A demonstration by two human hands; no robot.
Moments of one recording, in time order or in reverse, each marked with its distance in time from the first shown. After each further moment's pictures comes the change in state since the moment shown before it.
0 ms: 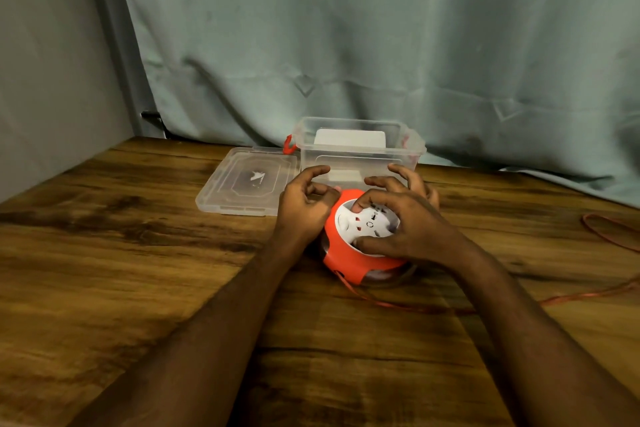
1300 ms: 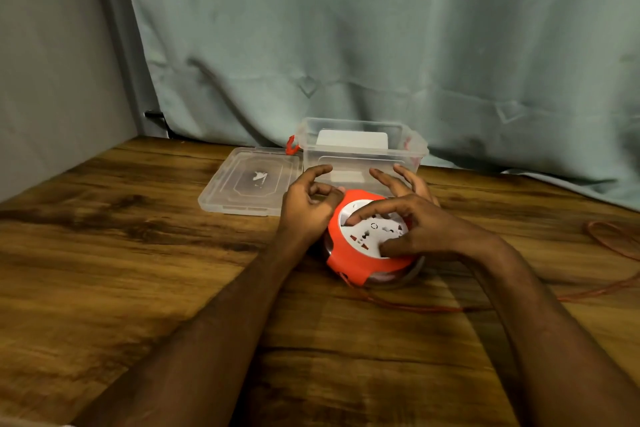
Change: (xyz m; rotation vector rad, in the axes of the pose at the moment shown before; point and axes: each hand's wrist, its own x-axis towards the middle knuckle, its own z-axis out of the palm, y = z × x) left_hand -0.003 0.006 0.000 0.017 -0.014 -0.016; right_hand -0.003 -0.009 -0.027 0.123 -0.269 -0.002
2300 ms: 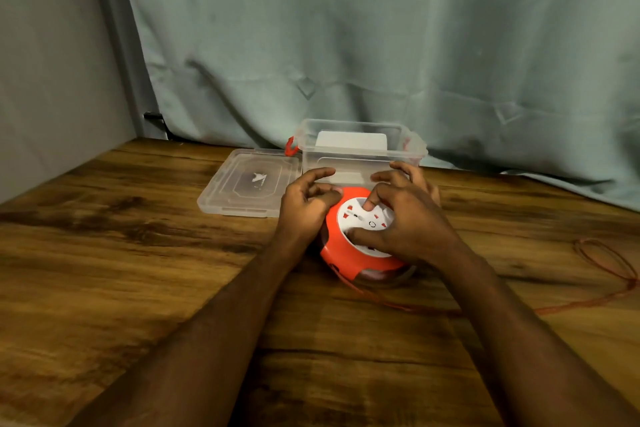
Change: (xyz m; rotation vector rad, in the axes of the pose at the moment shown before) left_hand -0.001 0.005 -0.002 -0.183 -0.041 -0.075; right_hand 0.014 -0.005 0.024 -0.191 0.393 0.086
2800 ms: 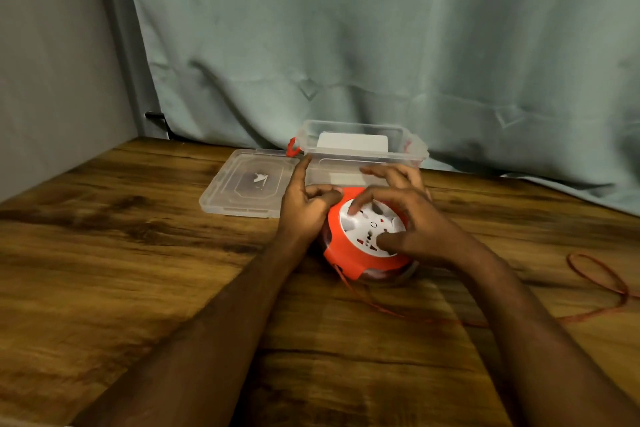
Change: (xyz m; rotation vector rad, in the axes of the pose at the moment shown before) left_hand 0.001 -0.002 0.004 -0.110 0.053 -0.020; right_hand -0.004 0.007 -0.012 0.294 -0.112 -0.180
